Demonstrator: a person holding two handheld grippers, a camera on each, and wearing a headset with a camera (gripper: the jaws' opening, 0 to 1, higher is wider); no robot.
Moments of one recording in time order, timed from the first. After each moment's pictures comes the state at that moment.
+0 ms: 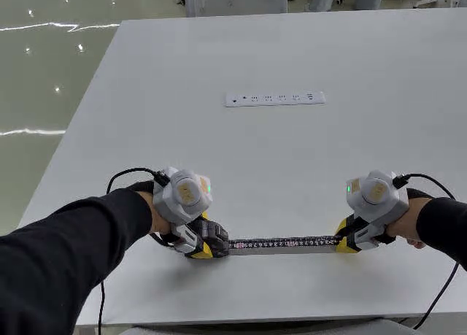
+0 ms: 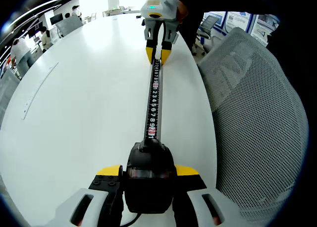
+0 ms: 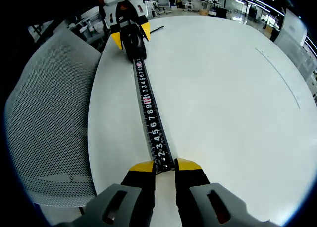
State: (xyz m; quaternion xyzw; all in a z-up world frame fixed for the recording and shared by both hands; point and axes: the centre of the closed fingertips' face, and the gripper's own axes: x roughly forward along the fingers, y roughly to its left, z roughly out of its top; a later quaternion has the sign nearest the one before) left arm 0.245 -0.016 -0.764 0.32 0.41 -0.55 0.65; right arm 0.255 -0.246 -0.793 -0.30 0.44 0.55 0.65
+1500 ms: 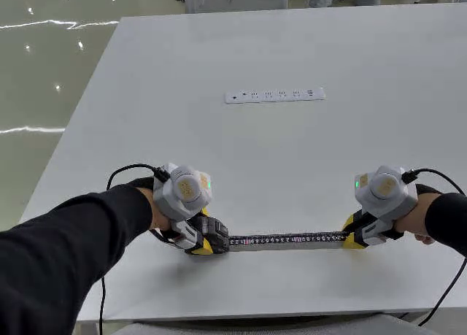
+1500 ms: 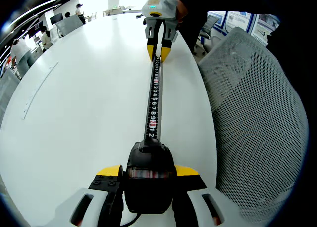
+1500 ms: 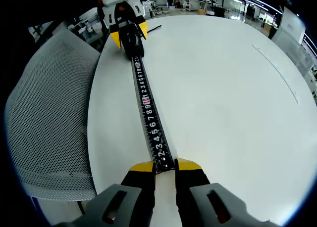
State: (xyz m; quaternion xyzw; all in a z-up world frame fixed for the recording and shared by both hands) left arm 0.245 -0.016 -0.763 0.32 0.41 -0.55 0.65; right arm 0.256 -0.260 -0.793 -0.30 0.44 0.54 0.65
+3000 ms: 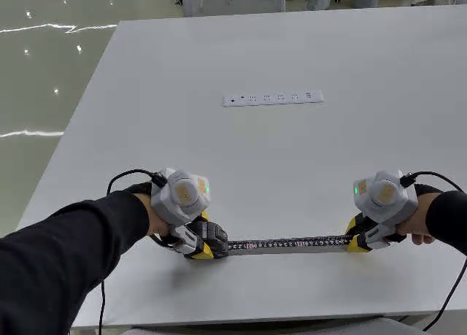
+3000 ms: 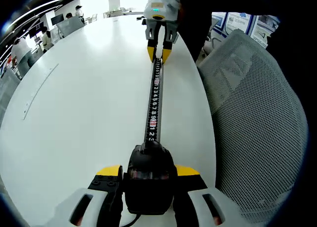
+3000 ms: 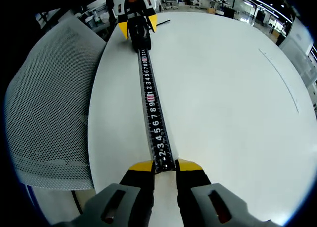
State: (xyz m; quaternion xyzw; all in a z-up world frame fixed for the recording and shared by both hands) left arm 0.245 -0.019 -0.762 0.32 0.40 -0.55 0.66; right arm 0.253 -0.266 -0.793 -0.34 0.43 0.55 0.63
